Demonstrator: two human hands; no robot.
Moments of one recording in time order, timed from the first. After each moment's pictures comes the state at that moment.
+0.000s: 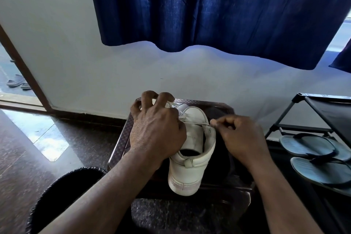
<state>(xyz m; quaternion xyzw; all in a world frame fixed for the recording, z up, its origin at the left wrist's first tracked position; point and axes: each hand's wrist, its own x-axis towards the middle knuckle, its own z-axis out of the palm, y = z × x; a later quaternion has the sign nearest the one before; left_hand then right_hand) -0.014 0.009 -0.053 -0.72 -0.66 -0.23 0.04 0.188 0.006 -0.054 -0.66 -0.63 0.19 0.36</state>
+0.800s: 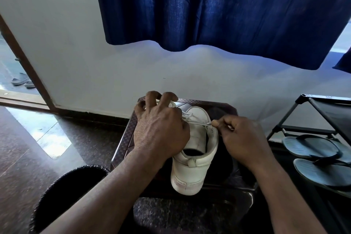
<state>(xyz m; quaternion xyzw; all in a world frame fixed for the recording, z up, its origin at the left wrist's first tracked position) -0.014 0.008 -0.052 -0.72 -0.66 -0.20 0.04 0.190 0.009 -0.058 -0.62 -0.69 0.14 0.33</state>
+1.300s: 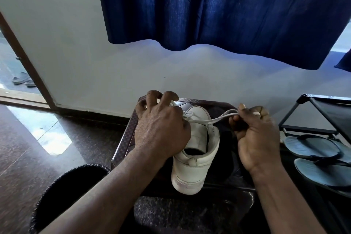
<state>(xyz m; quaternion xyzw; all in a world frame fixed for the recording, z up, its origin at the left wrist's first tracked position) -0.014 0.009 -0.051 -0.72 -0.66 -0.20 0.03 0.180 0.010 -0.055 -0.39 -0.30 0.50 0.72</state>
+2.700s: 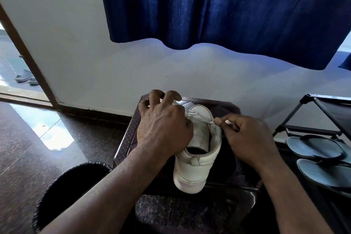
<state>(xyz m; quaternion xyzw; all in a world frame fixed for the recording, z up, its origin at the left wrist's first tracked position) -0.014 0.009 -0.052 -0.72 -0.66 -0.20 0.03 0.189 0.002 -0.052 -0.63 -0.70 0.12 0.32</state>
